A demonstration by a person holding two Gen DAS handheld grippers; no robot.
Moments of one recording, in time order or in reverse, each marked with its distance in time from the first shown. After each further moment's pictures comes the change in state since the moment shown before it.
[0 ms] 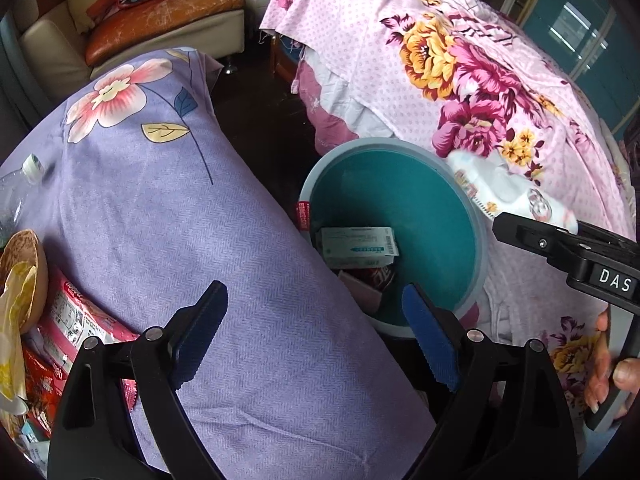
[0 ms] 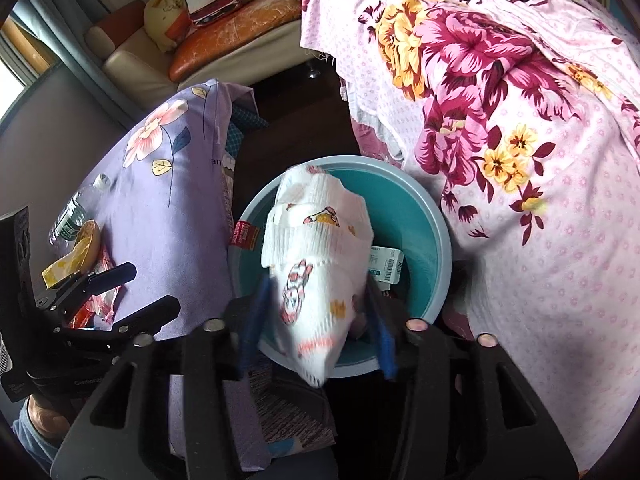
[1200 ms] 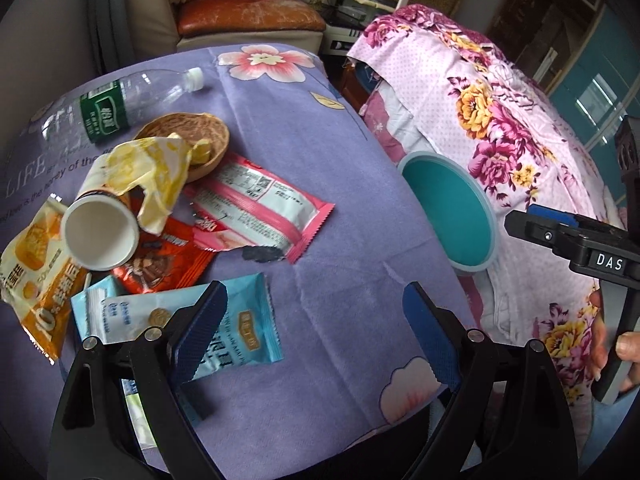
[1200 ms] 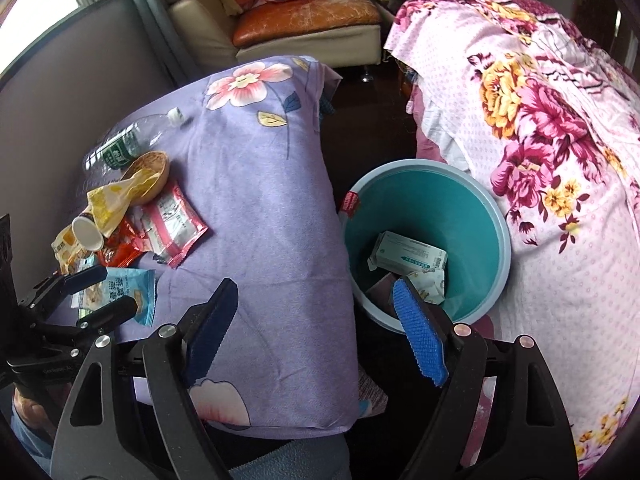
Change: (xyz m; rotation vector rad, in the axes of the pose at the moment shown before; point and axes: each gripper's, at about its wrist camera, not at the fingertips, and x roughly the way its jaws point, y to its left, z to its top) left arm -0.113 0.118 -0.123 -0.225 -0.124 0.016; right arm -0.027 0.142 -0.049 -0.253 0.017 -0.028
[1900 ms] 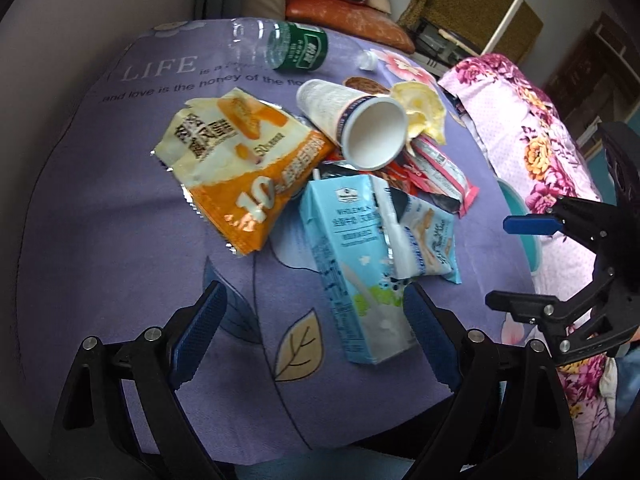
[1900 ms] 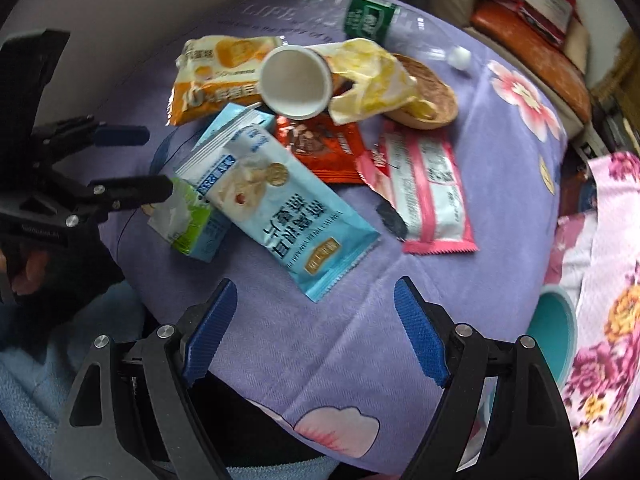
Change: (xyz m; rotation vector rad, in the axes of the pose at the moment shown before) left arm -0.049 0.162 -0.084 -0.253 -0.043 0.063; right arm 0.061 0.217 -0.035 -0.800 0.223 0.153
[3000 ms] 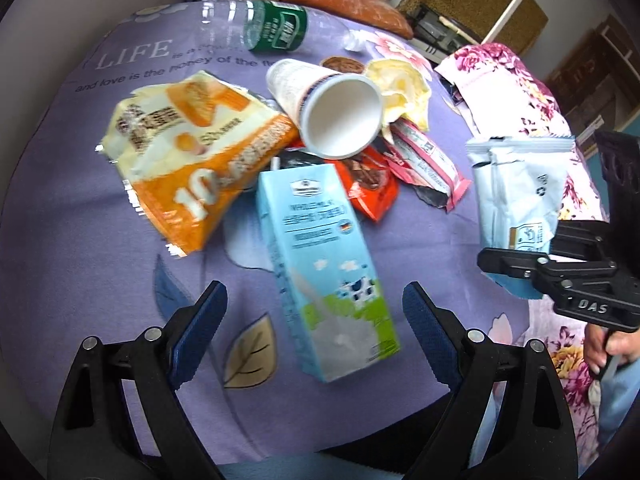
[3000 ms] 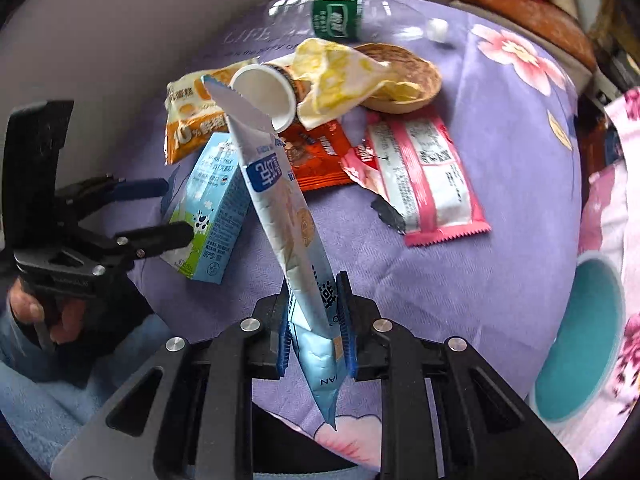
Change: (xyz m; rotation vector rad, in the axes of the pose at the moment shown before) left arm 0.023 -0.038 0.006 0.001 0.074 -0.015; right arm -0.016 -0.051 -0.020 0.284 -0.079 0.187
